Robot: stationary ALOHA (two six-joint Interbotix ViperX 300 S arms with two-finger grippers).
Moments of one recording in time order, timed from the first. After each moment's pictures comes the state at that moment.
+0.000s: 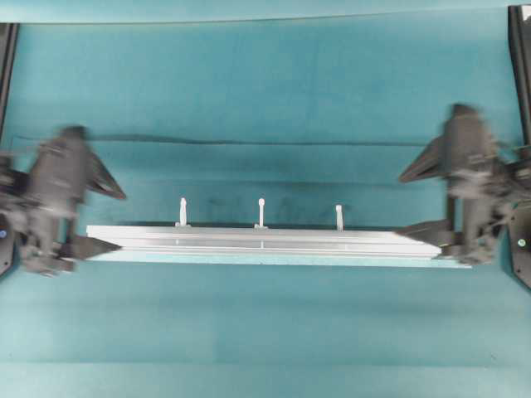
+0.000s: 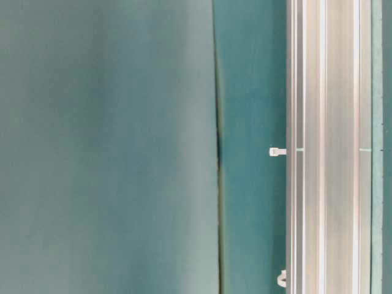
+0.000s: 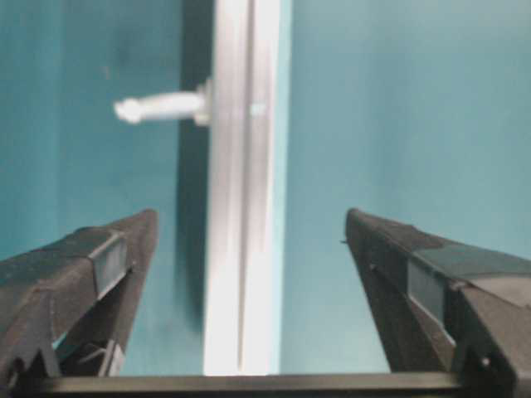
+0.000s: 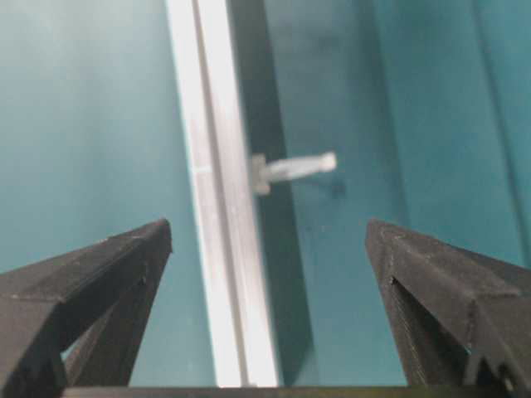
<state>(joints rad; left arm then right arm) -0.02 -0.68 0.91 0.03 0.58 -0.08 -0.02 -0.66 0.89 -0.06 0.59 0.19</state>
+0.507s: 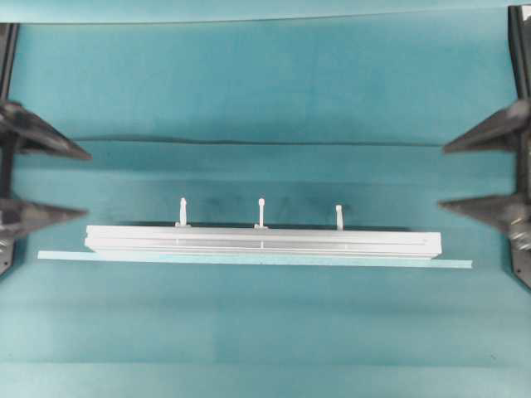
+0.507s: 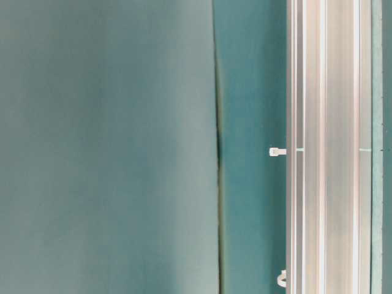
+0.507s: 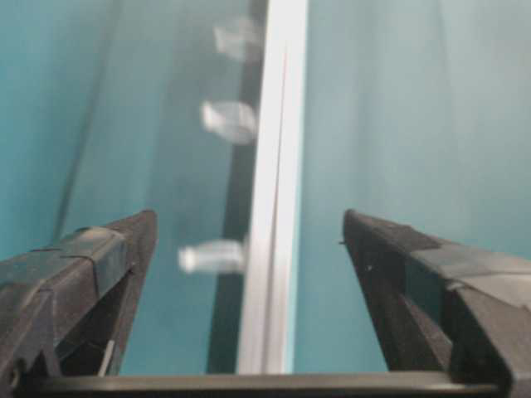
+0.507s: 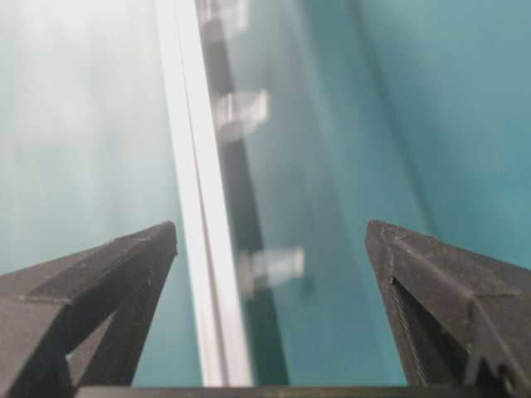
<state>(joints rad) 0.05 -1.01 0.96 0.03 0.42 -0.09 -0.09 -1.02 0.97 -0.06 0.49 0.19</state>
